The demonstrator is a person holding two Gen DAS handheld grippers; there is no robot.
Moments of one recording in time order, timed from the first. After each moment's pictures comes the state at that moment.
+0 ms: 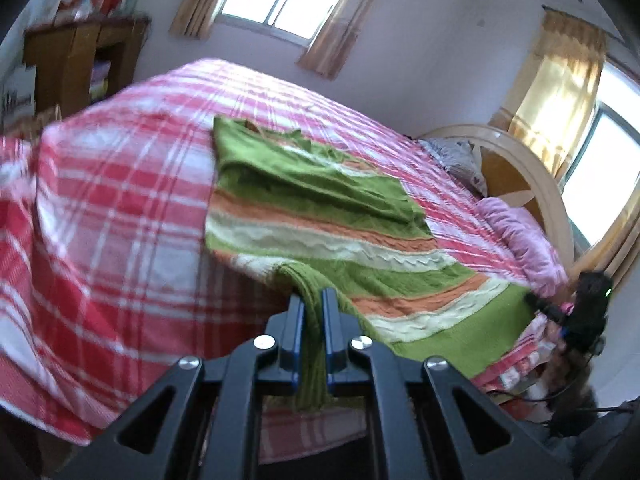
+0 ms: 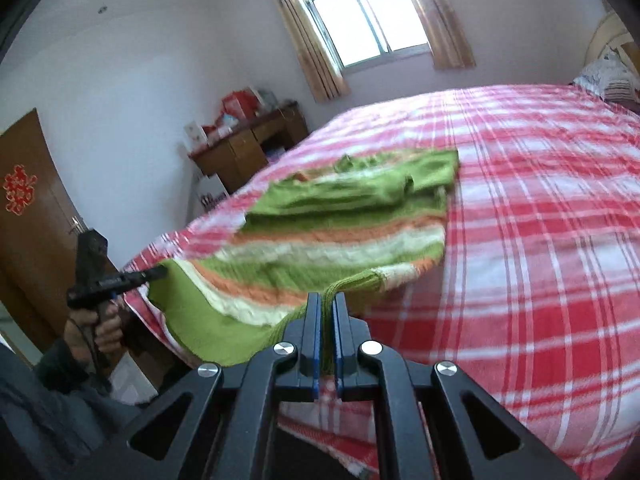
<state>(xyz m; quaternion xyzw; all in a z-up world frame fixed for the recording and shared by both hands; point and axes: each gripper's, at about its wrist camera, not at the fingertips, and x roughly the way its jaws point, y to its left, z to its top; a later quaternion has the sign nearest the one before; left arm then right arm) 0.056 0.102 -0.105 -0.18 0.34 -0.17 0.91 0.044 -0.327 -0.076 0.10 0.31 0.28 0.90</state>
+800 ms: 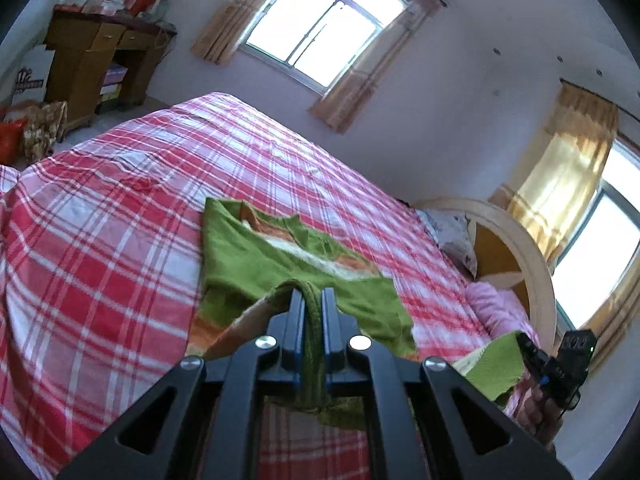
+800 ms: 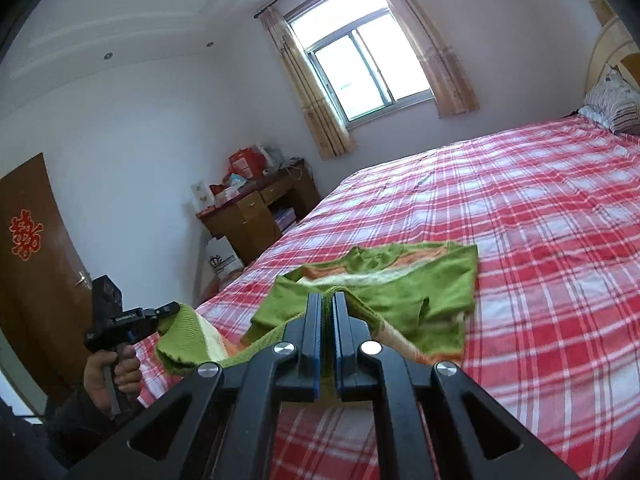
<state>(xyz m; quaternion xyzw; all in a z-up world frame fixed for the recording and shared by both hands) 0.155 0.138 -0.054 -0.28 0.27 -0.15 0.91 0.144 -0.317 0.000 0.14 0.23 0.28 0.92</state>
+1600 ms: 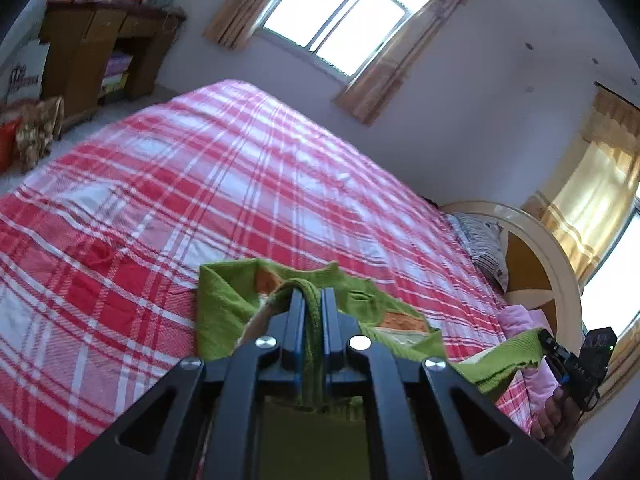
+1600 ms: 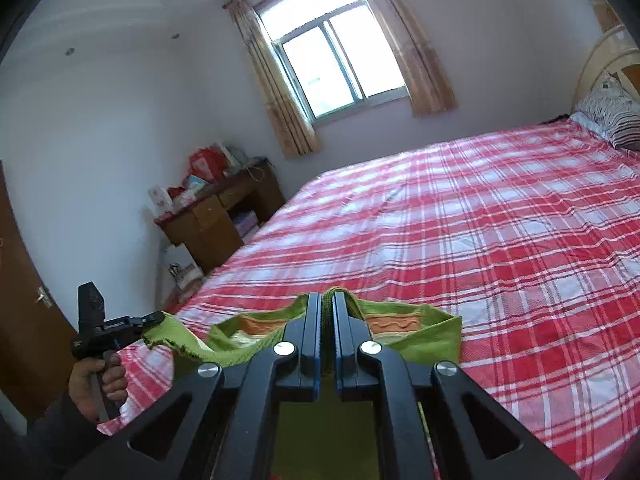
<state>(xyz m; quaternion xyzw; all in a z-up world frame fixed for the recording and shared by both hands) 0.315 0.146 -0.070 -0.28 0.31 -0.12 0.90 0.323 -0.303 0.008 0.13 0.26 0.22 0.93</state>
